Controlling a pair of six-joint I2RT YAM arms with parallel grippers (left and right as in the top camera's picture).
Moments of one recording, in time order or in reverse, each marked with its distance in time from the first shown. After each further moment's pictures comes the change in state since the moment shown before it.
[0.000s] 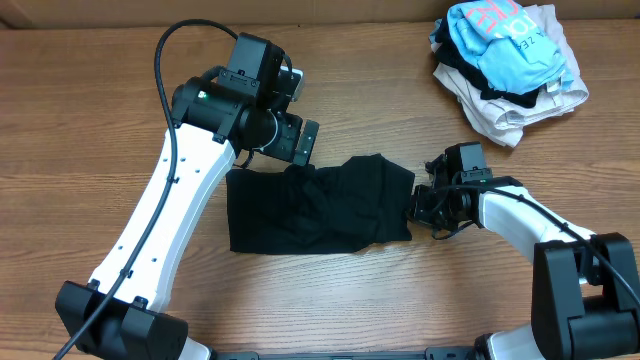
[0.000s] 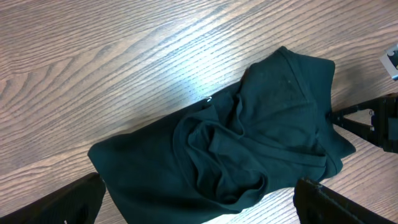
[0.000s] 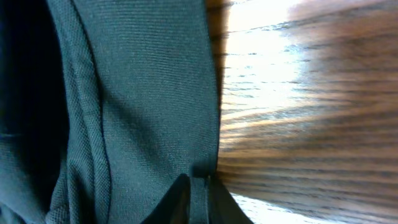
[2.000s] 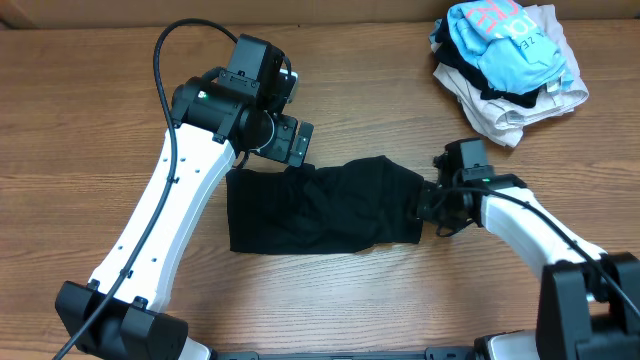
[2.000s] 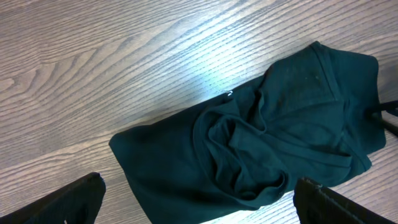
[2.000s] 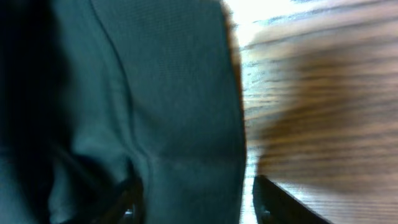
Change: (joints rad) left arm 0.000 0.000 0.000 -0.024 -0.076 0.000; right arm 0.034 -0.056 0.028 -0.072 0.179 0.035
